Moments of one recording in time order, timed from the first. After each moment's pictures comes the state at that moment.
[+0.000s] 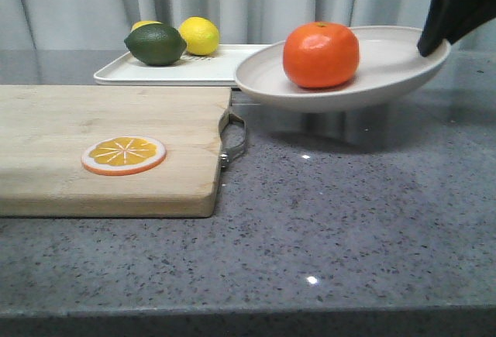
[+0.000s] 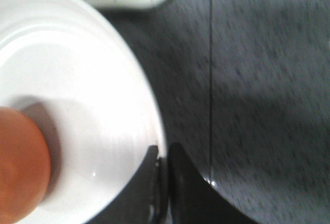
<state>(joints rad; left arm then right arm) -0.56 0.73 -0.59 -0.29 0.43 0.06 0.15 1.61 -1.36 0.24 0.88 0.11</state>
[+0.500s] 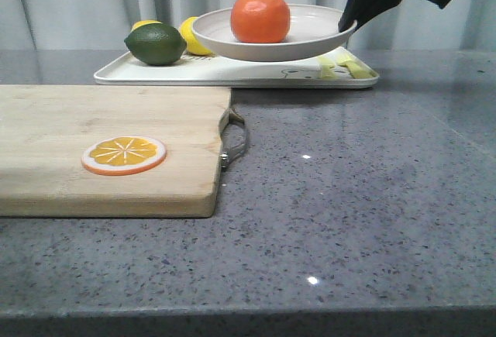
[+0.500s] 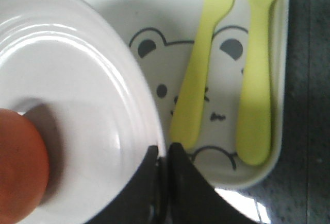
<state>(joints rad) -0.56 0.73 -0.59 -0.29 0.43 0.06 0.15 2.02 -1.90 0.40 0.96 0.07</state>
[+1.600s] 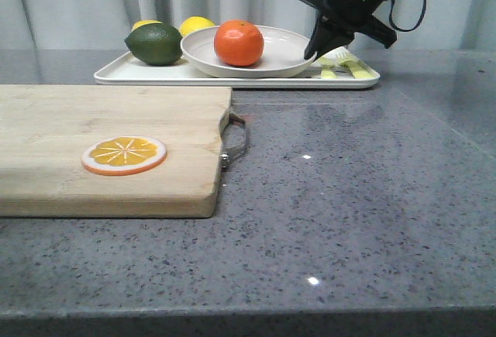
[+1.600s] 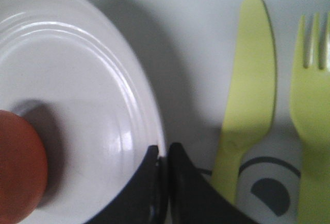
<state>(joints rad) -0.56 0.73 -0.59 -0.29 0.42 0.06 0.16 2.36 -2.28 0.46 0.92 0.09</state>
